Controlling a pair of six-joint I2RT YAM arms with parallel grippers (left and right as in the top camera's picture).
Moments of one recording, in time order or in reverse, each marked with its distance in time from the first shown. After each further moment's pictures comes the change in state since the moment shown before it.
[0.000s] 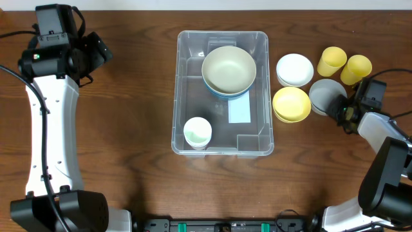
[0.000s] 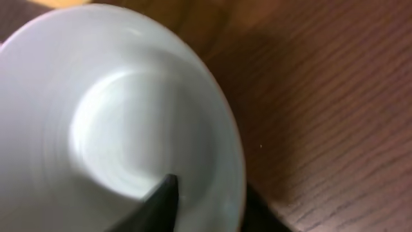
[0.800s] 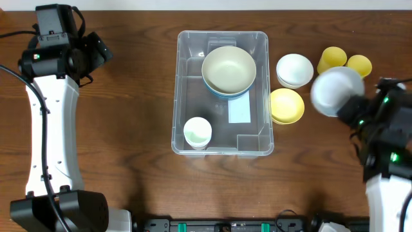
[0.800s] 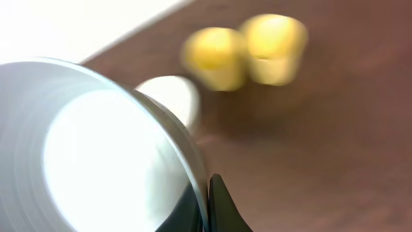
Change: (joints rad) left arm 0.000 0.000 0.000 0.000 0.000 0.000; right arm 0.127 -0.779 0.002 -0.341 -0.029 -0.032
